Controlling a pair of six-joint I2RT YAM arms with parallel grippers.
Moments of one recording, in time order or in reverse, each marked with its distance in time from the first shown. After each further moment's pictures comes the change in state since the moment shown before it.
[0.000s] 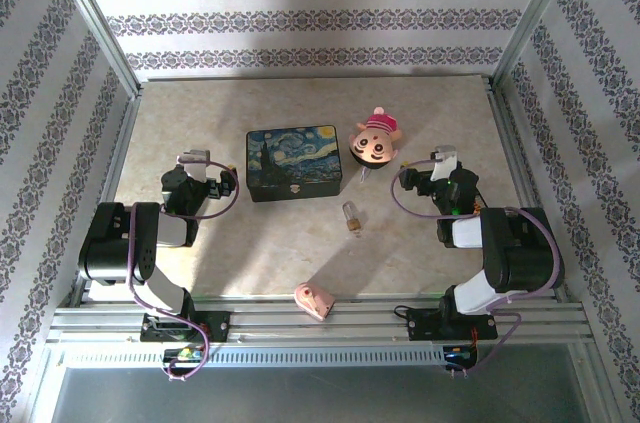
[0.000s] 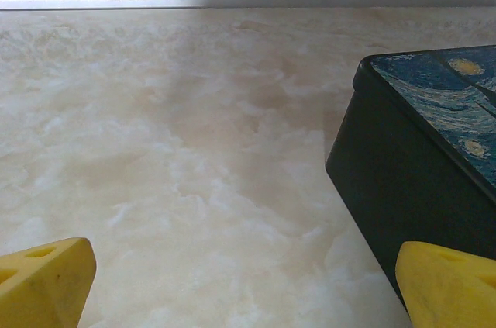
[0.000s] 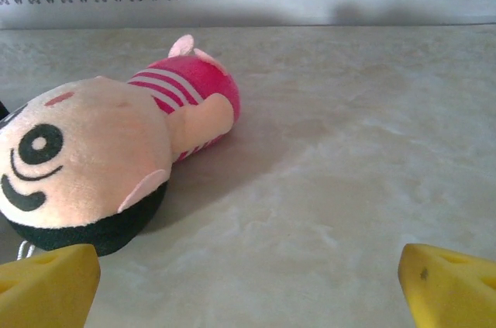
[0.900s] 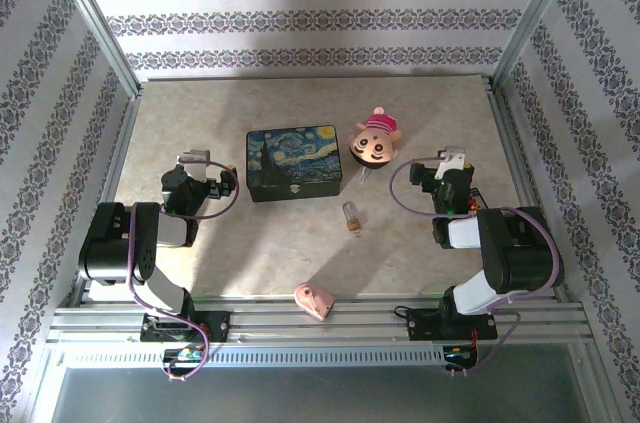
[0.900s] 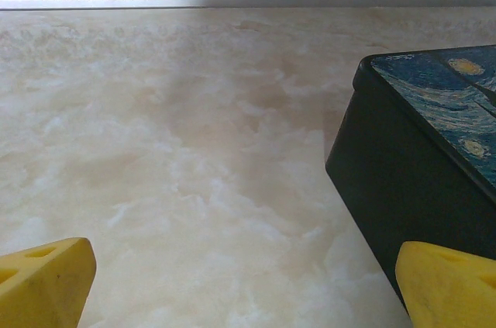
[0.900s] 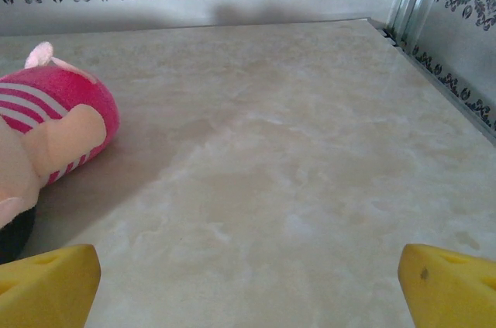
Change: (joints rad) left arm 0.000 0.000 0.000 0.000 0.000 0.000; right arm 0.058 0.000 0.000 -0.007 0.366 0.023
